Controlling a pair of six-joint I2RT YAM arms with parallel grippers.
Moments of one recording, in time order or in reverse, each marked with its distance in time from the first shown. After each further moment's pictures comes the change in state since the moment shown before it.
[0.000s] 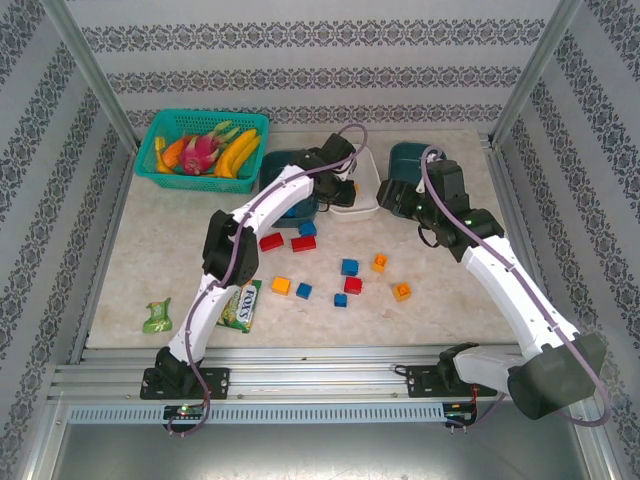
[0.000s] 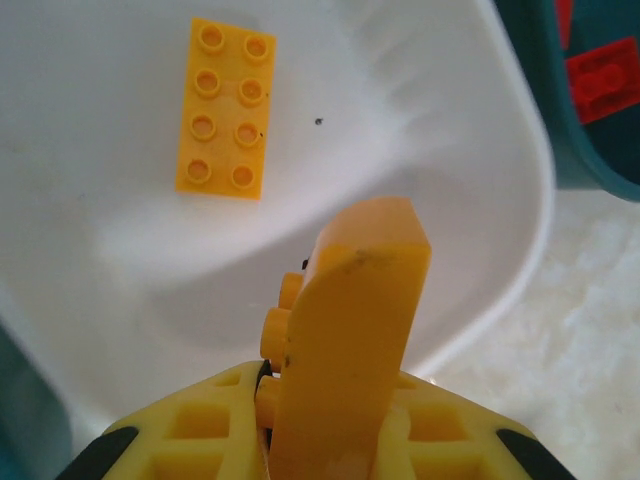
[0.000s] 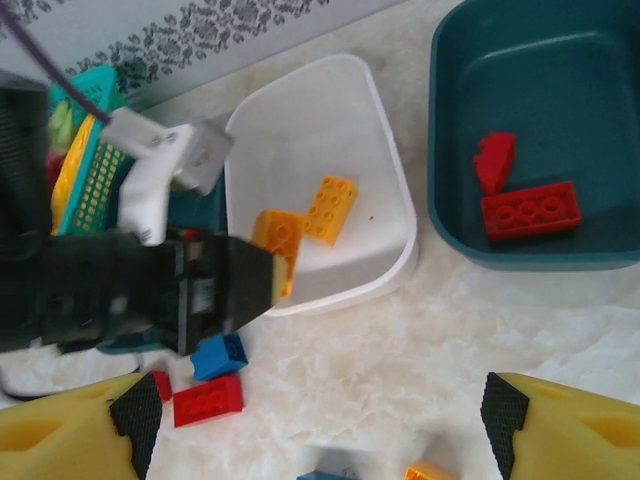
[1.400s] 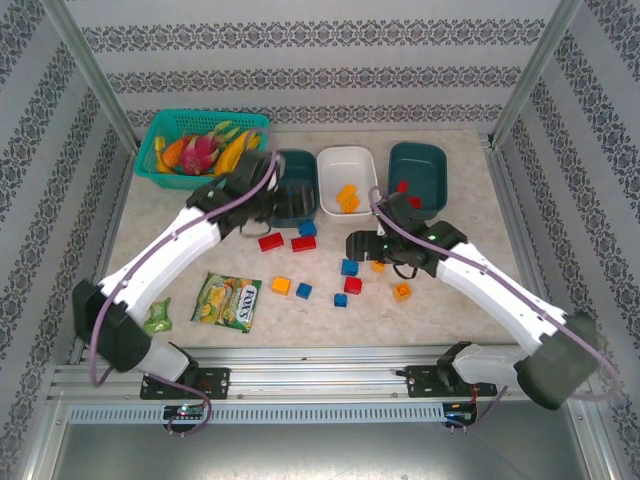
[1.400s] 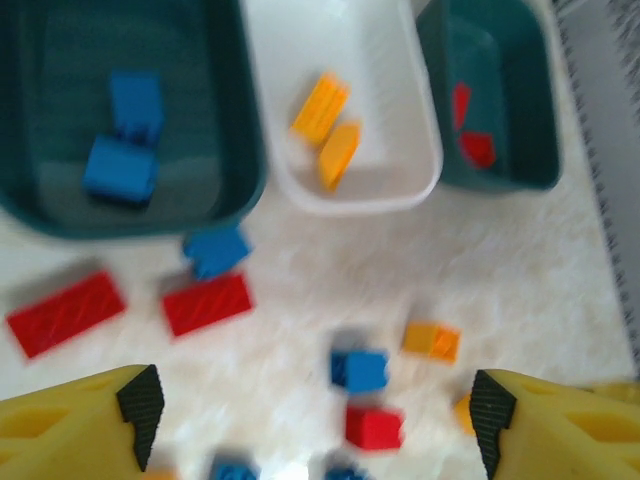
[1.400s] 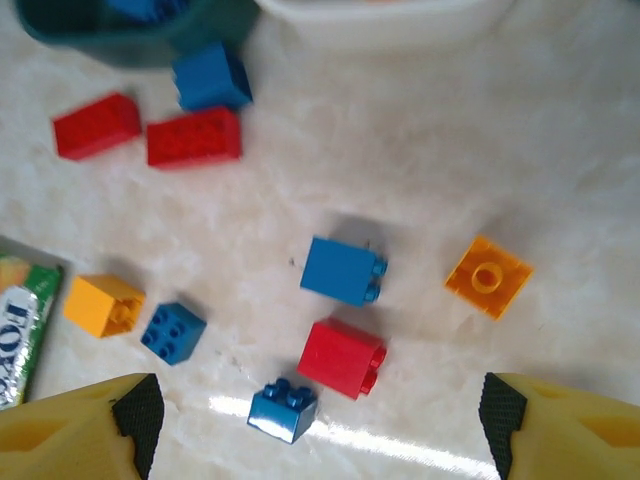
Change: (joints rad) left arm 0.045 -1.054 -1.063 0.261 -0.073 -0.279; right arm 0.303 0.089 -0.065 -0.233 0.004 0.031
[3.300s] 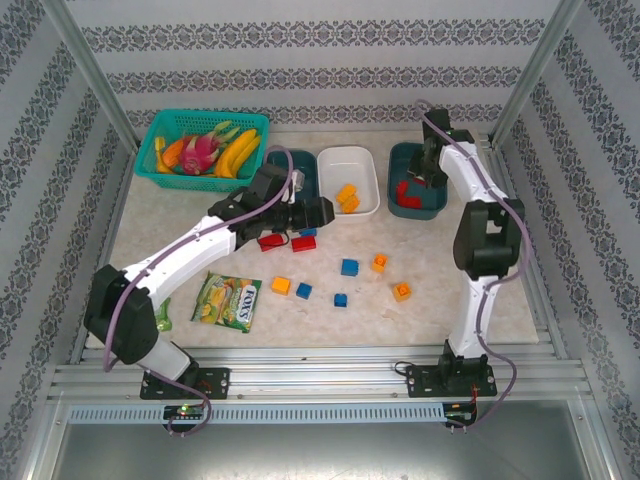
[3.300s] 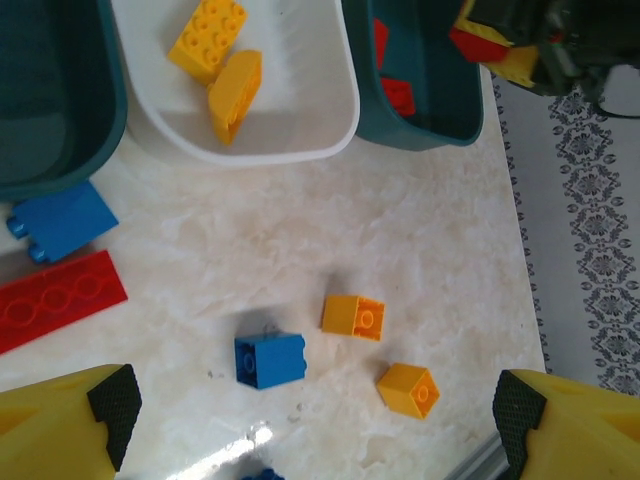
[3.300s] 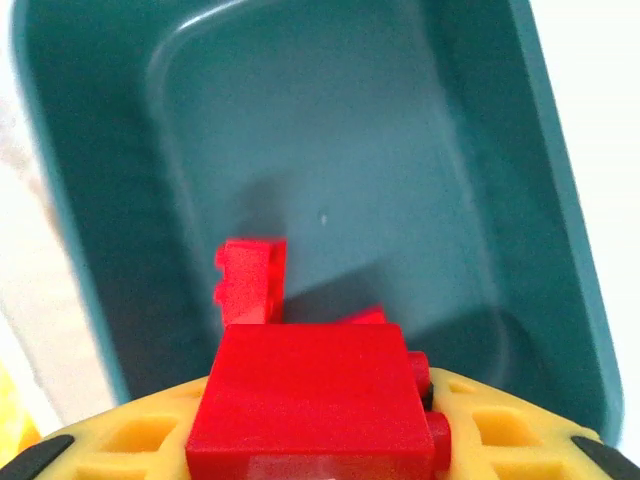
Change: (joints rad) left arm -0.032 0.143 -0.037 0.272 0.186 -0.083; right arm -0.586 0.882 0.894 -0.146 0.048 -0.078
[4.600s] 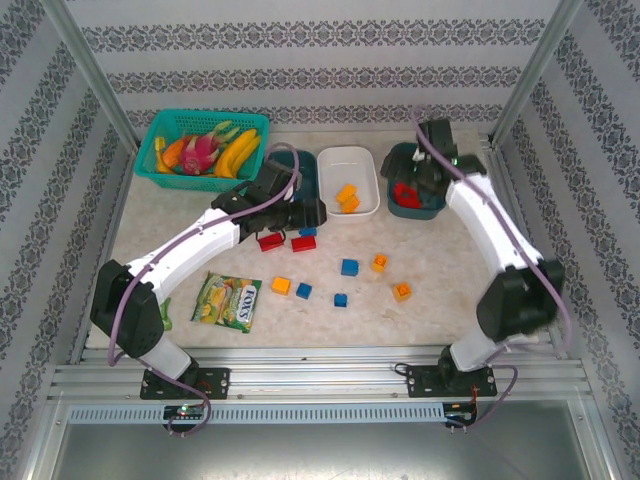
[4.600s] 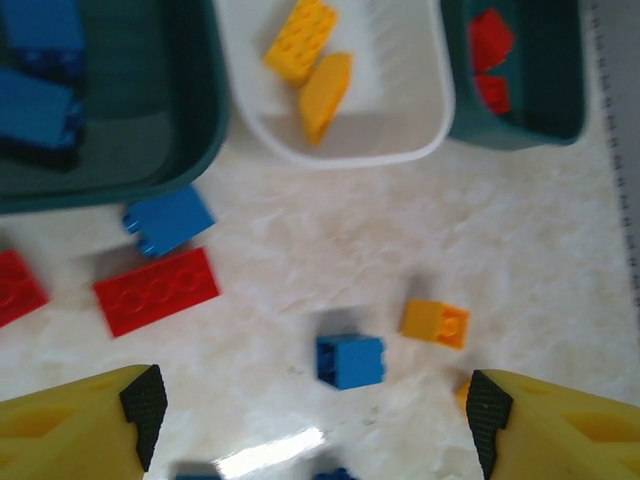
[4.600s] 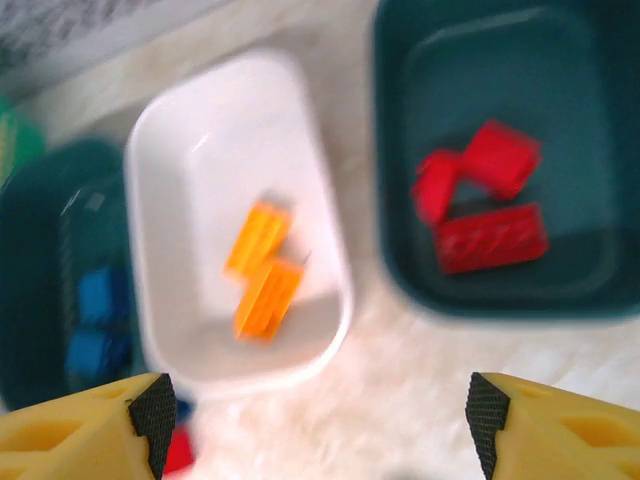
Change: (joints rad) left arm -0.002 0.026 0.055 -0.172 -0.138 0.062; right arm 0.198 -0.618 -0.507 0.210 -0.087 0.000
